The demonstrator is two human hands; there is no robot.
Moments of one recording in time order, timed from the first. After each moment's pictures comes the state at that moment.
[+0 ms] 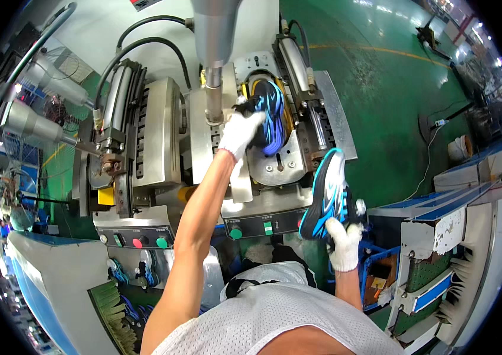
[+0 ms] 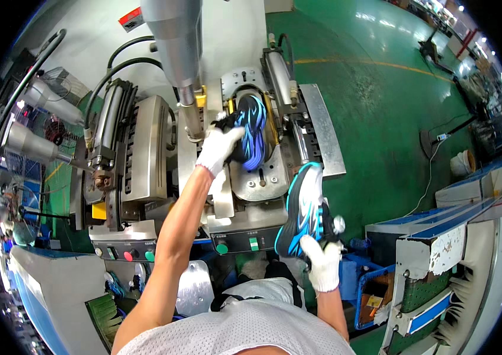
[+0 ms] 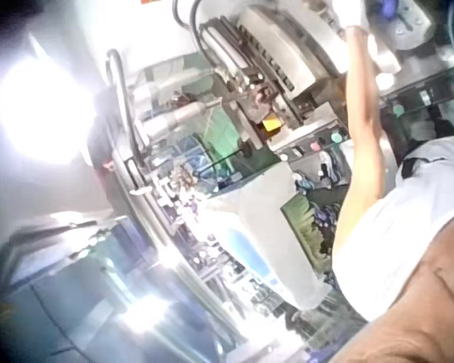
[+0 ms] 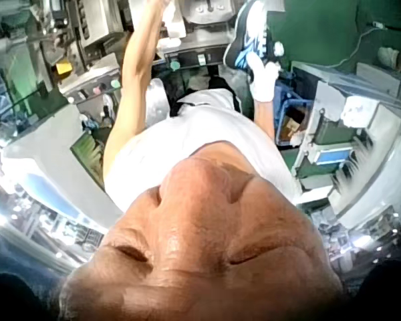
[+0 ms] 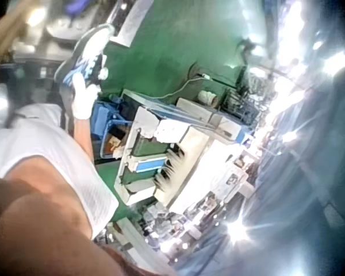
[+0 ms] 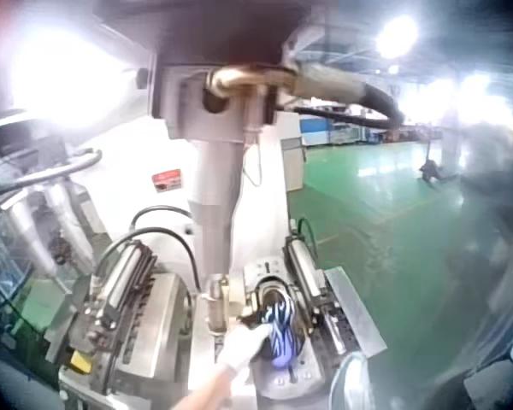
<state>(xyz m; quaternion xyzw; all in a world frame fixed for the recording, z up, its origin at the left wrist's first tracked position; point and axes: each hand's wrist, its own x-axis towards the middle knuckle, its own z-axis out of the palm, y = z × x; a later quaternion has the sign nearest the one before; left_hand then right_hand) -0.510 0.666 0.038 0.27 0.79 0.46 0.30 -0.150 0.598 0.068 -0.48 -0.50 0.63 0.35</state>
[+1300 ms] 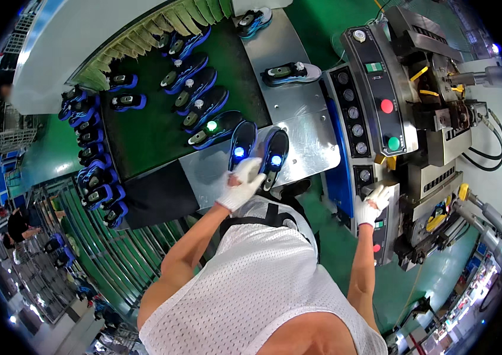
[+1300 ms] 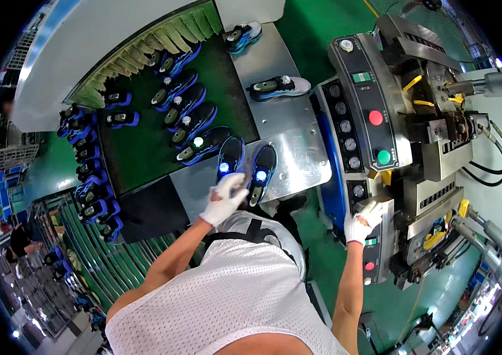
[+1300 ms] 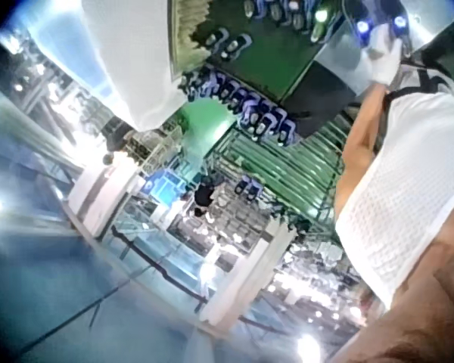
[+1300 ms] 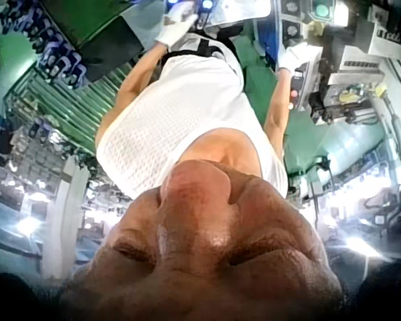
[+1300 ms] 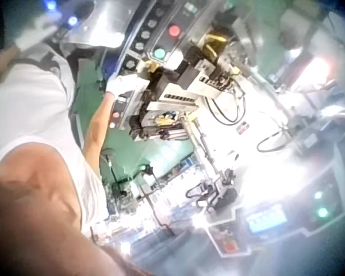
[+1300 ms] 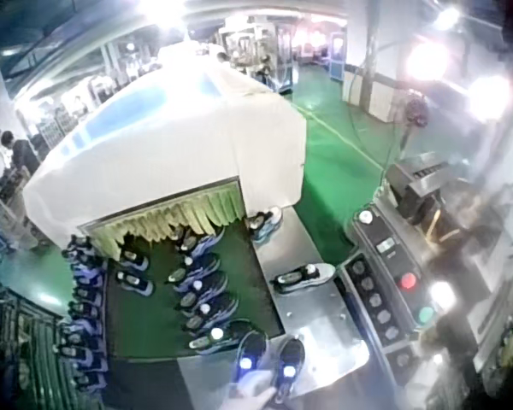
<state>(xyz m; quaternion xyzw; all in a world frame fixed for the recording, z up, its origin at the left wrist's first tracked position) -0.180 0.006 -0.132 -0.17 0.81 0.55 0.04 -0.311 0.422 -0.094 -0.06 -0.98 -0.13 -0.11</state>
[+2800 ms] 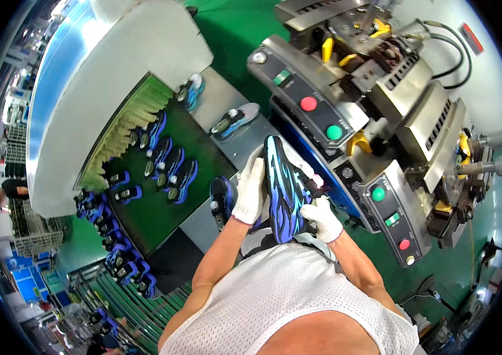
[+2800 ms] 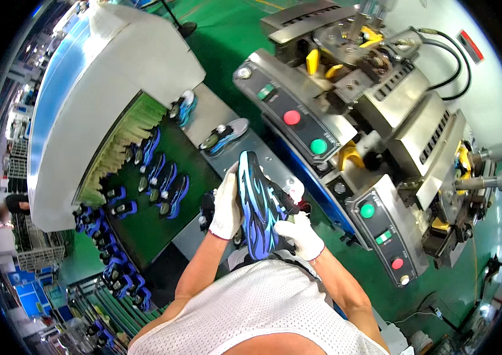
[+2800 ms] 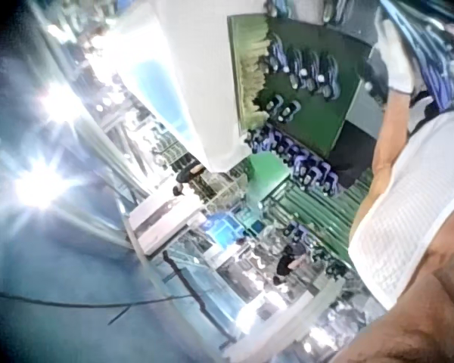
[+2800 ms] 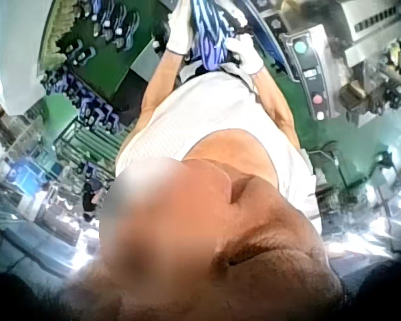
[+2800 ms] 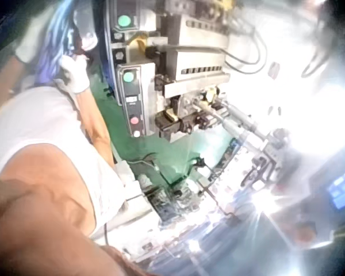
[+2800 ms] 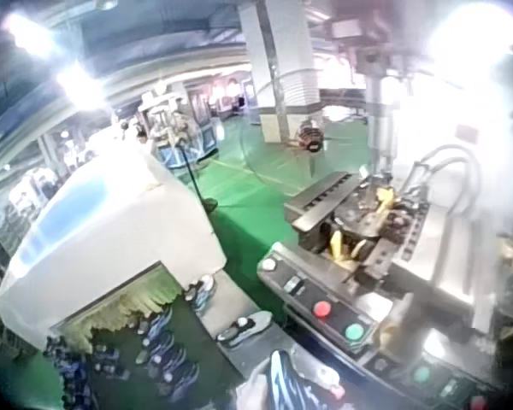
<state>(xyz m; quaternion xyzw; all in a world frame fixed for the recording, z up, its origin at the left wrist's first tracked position) -0.337 0.118 0.004 -0.13 0.46 0.88 0.04 -0.297 0.317 0.019 -0.14 -0.48 0.81 -0.31</state>
